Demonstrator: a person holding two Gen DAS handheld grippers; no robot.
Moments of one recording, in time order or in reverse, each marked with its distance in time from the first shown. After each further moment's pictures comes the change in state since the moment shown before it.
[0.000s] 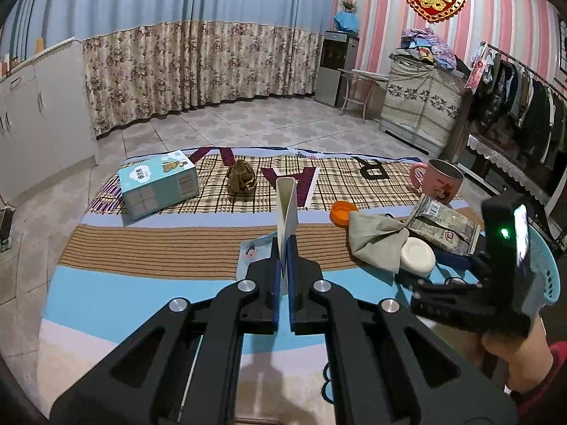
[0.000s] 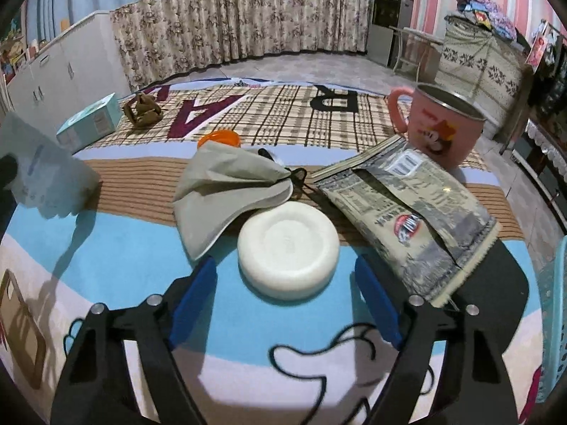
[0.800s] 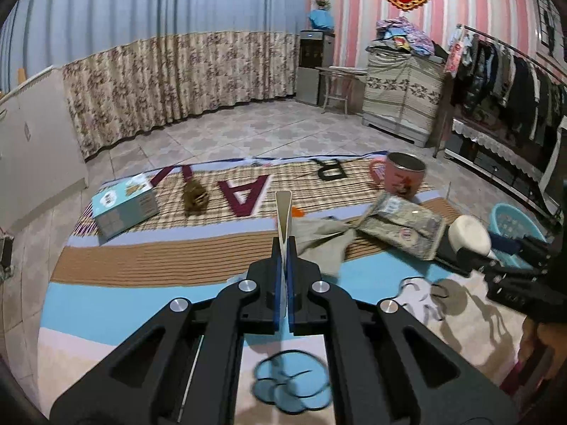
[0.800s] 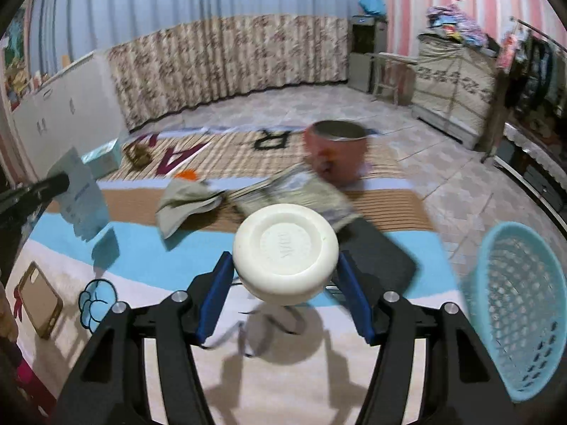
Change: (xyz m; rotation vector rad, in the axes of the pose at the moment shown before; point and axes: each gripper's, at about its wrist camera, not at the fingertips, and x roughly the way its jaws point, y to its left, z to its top) left arm -0.018 -0.080 0.007 0.109 -0.010 -0.027; right arm -0.117 -0.095 -0.032 0.070 -0.191 -0.046
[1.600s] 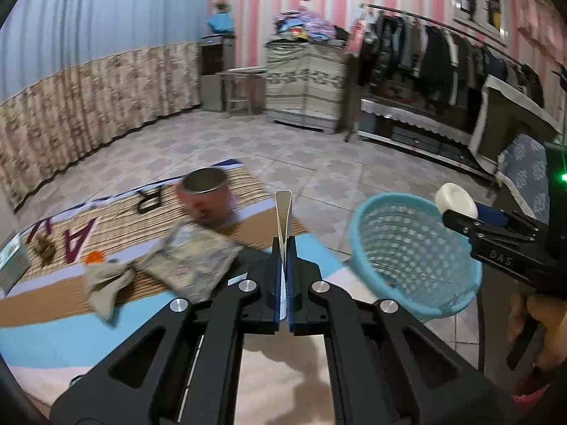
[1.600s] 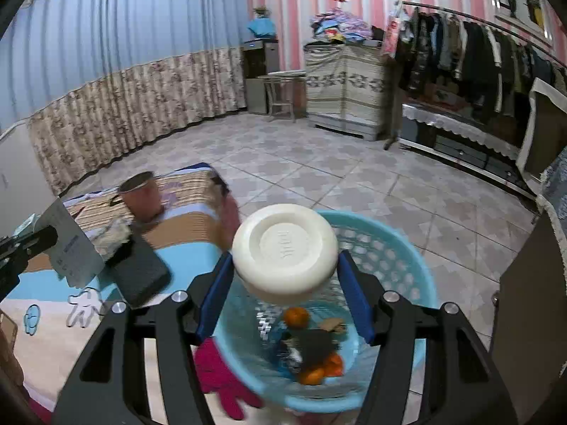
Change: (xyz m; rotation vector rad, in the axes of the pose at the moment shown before) left arm 0.002 -0.235 0.013 0.198 -0.009 -0.295; right arm -0.083 -0.212 -0.027 0.231 -0.101 -0.291
